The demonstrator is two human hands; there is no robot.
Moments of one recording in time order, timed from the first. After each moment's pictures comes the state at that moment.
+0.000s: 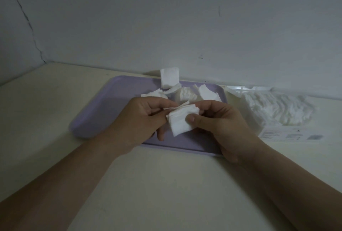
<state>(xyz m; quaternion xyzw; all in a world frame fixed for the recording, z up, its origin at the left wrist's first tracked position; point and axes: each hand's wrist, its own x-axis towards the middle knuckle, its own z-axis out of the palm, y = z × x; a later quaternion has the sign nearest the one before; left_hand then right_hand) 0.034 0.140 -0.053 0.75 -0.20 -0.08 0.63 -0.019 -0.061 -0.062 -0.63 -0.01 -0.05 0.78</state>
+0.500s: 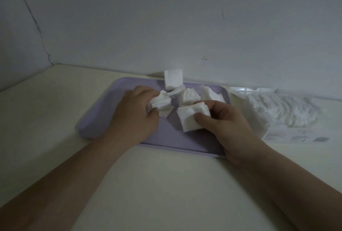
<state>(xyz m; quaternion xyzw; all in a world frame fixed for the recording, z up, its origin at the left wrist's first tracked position) 0.063 0.158 -0.068 0.91 -0.20 0.16 0.32 -0.017 -0.067 -0.069 -0.70 0.01 -0.08 0.70</state>
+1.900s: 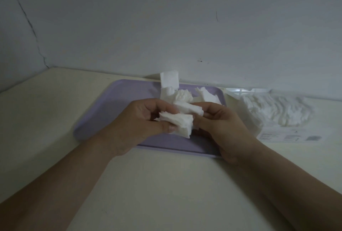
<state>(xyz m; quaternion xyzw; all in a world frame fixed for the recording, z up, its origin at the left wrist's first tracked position) 0.040 0.150 -0.055 0.68 -0.25 -0.15 0.68 -0.015 -0.064 -0.066 -0.62 0.01 -0.04 0.78</state>
